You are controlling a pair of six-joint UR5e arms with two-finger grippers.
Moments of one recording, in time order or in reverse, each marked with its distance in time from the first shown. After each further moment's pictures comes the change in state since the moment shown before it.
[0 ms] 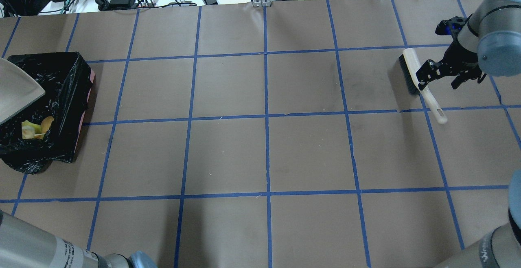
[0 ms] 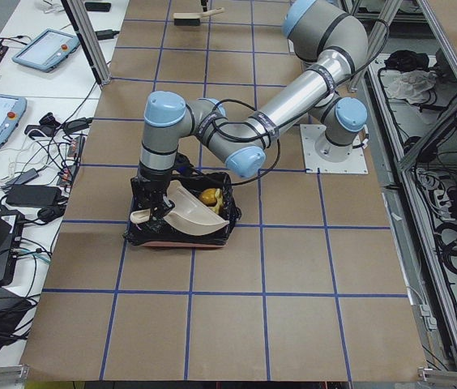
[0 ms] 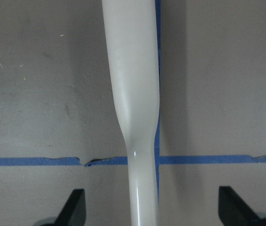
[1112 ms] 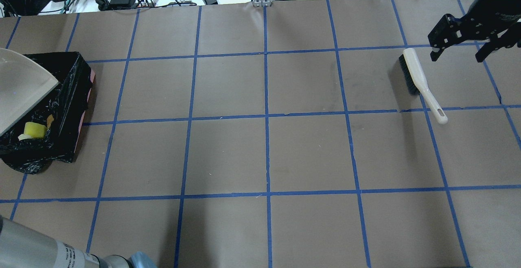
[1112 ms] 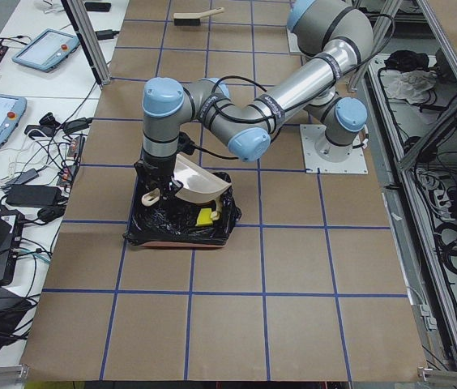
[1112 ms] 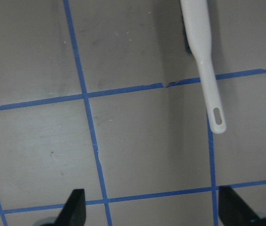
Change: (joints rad) left arm -0.039 0.051 0.047 -0.328 -0.104 -0.308; right arm 0.186 -0.272 -0.166 0.459 0.039 0.304
